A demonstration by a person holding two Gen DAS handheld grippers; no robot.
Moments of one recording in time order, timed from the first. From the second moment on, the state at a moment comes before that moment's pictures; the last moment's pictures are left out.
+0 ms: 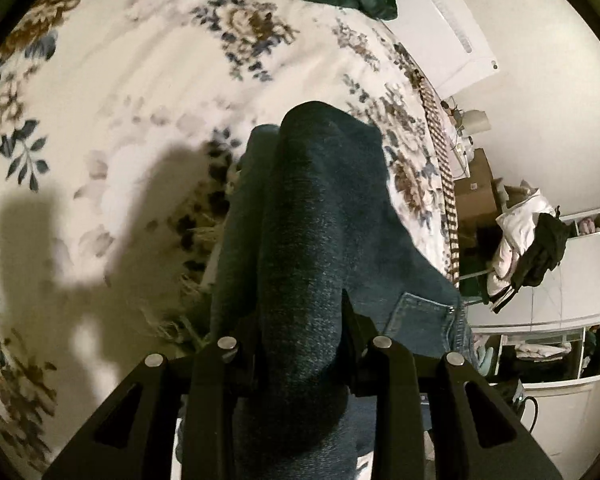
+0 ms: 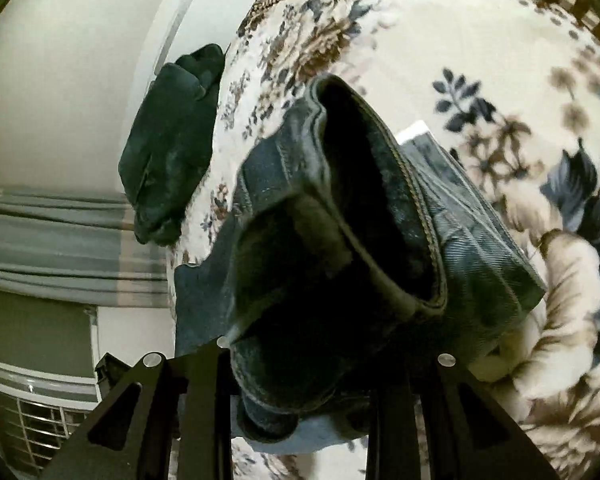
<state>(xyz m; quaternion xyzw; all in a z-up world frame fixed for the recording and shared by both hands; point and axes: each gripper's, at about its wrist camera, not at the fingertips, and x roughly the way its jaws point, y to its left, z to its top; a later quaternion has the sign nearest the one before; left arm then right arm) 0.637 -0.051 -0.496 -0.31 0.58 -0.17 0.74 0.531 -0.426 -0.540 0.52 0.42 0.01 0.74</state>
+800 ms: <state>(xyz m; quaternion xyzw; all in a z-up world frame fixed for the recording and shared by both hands) 0.569 -0.106 -0.387 -0.03 0.56 -0.11 0.82 0.485 -0.363 -0.397 0.10 0.52 -0.14 0.84</state>
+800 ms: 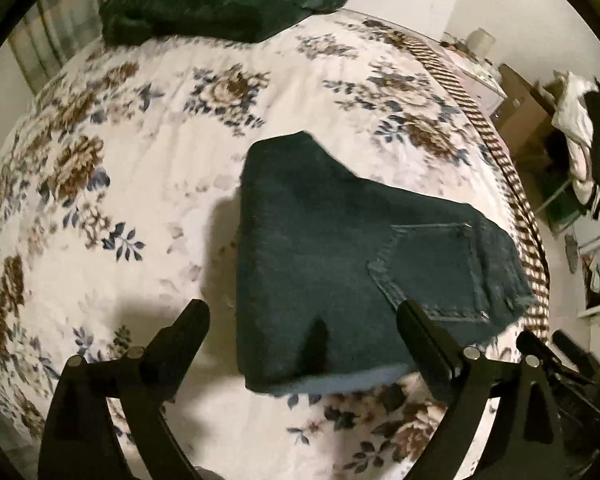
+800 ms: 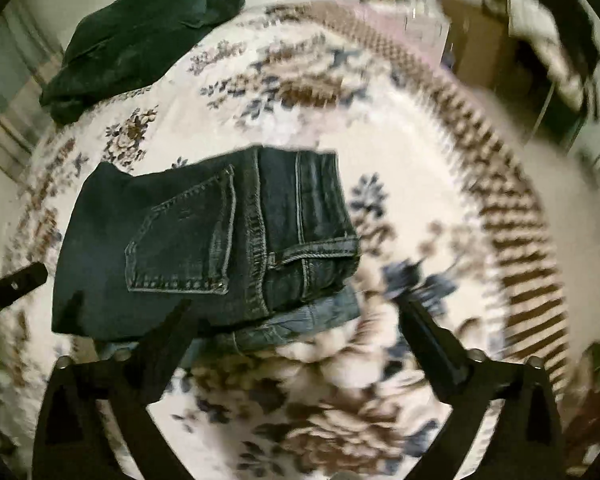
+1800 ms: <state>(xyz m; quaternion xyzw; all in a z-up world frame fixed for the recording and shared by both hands) 0.266 -0.109 -0.098 0.00 0.39 -0.08 0.92 0.155 -0.293 -0.025 0.03 0.34 -0.11 0.94</state>
